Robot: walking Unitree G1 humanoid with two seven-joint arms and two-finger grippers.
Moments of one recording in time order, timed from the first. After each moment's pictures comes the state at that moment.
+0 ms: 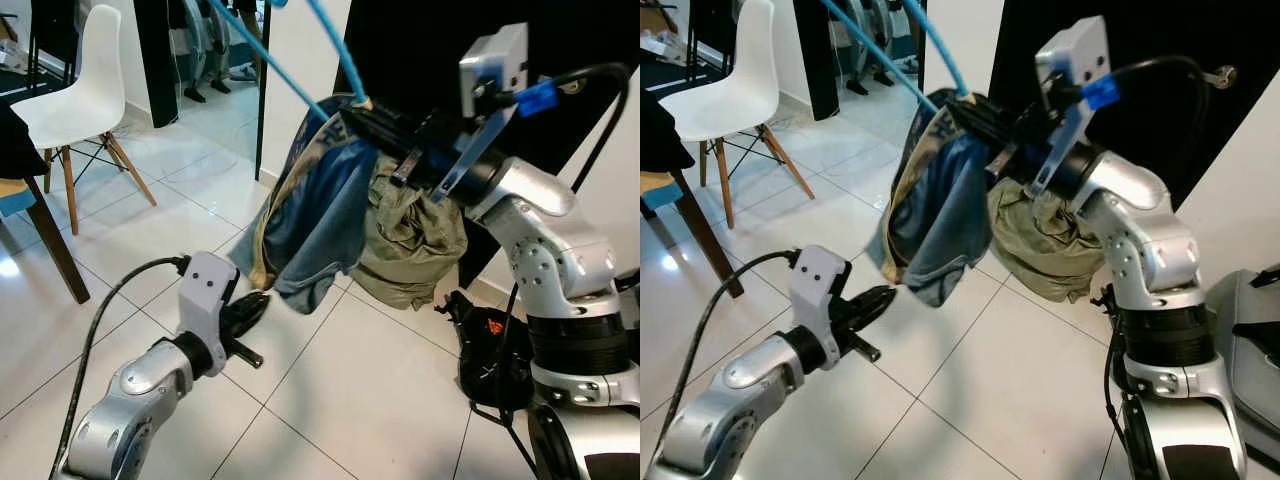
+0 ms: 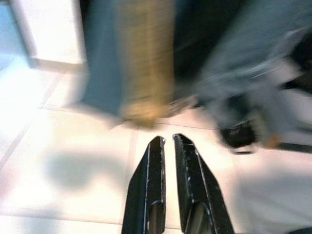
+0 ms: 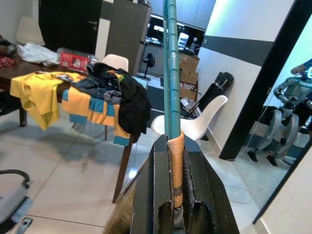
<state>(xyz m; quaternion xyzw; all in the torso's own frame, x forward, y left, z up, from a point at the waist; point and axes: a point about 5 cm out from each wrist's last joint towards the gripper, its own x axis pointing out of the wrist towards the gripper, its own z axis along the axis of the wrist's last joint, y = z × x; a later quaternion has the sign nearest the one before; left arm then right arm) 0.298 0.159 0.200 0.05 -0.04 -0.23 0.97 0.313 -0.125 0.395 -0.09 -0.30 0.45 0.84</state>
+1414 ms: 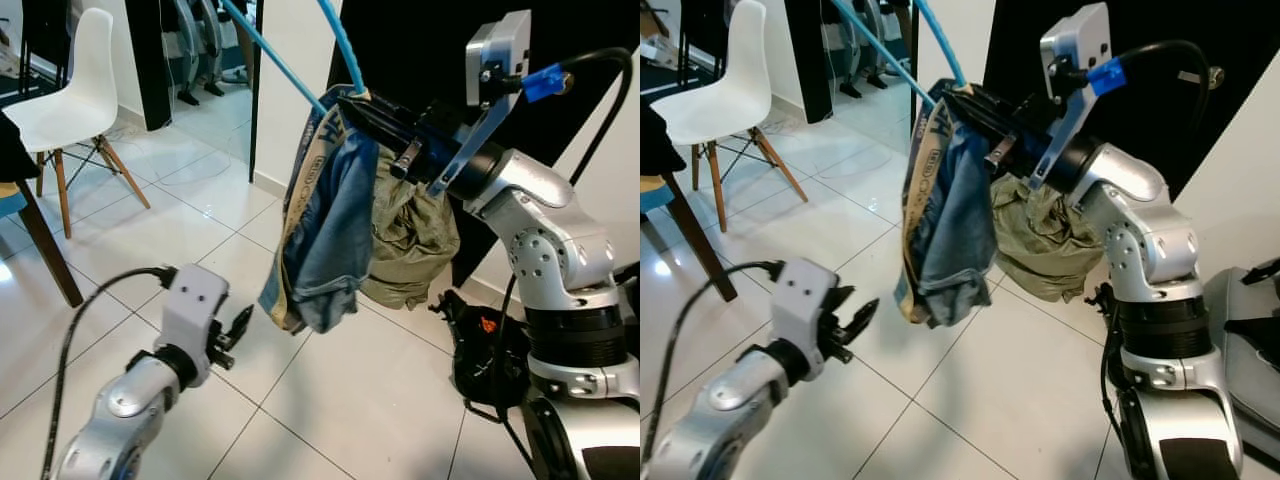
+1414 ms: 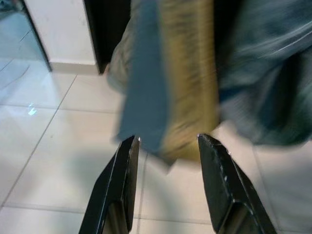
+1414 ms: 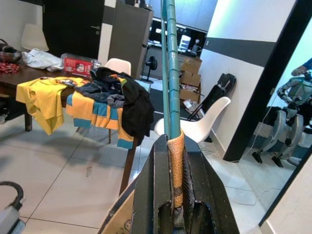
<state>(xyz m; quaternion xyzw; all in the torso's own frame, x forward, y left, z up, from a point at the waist) 0.284 0.144 0.195 0.09 -0.05 -0.22 0.97 0.315 -0.120 0.398 -0.07 -0.30 0.46 0.84</state>
